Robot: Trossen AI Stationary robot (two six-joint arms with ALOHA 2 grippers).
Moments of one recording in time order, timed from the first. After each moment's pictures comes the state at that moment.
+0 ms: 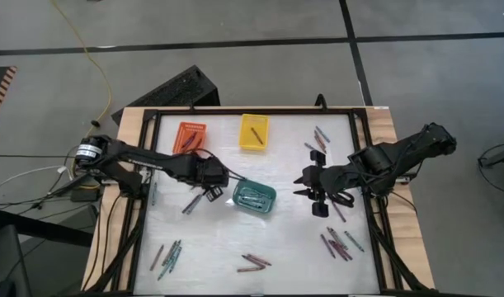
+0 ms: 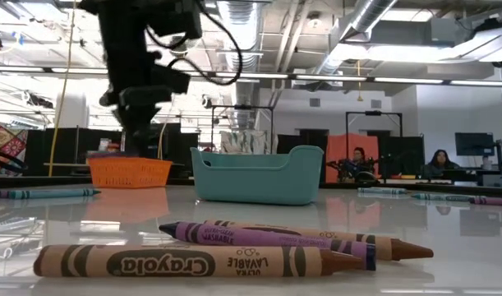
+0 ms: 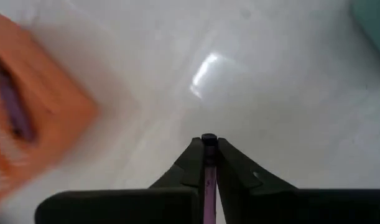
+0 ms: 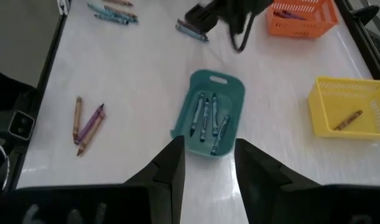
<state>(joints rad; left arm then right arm) -0.03 1.54 1.01 -0.83 -0.36 -0.62 0.42 1.13 1.29 -0.86 0.38 0.30</state>
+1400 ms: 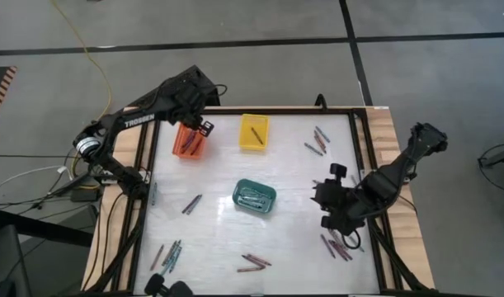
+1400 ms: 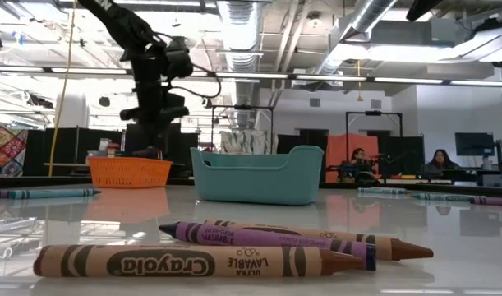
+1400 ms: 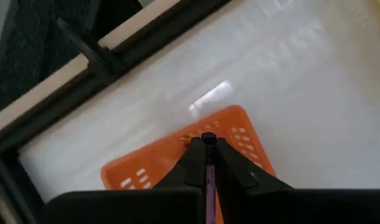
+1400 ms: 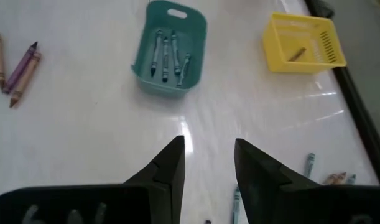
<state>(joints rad) 0.80 1.54 1.07 -0.63 -0.17 -0.18 0.71 1.22 1.29 -1.24 0.72 0.72</state>
